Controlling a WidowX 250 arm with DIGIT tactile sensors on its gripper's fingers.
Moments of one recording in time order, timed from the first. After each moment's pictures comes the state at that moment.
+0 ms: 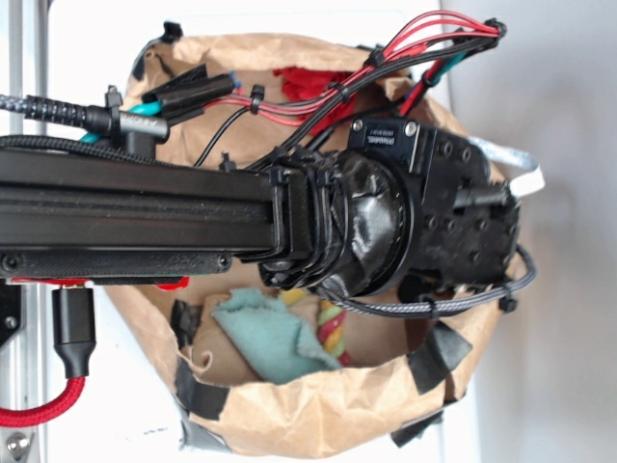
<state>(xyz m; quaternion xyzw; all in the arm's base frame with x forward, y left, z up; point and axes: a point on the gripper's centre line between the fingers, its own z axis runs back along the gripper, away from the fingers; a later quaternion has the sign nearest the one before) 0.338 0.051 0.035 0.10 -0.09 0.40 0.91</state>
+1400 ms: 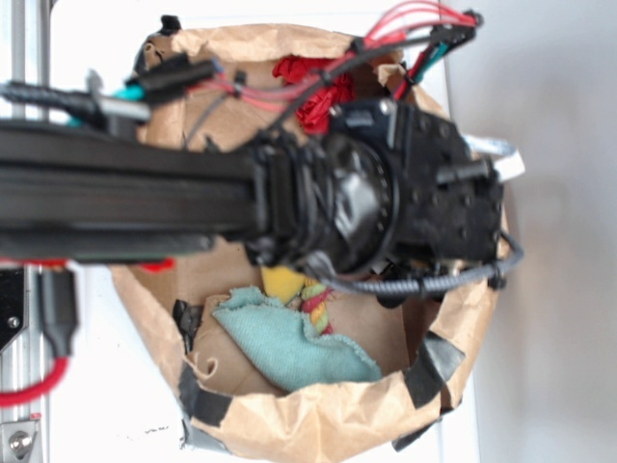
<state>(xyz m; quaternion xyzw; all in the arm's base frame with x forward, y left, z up) 0.326 0.046 0.050 0.06 -0.05 0.40 0.92</state>
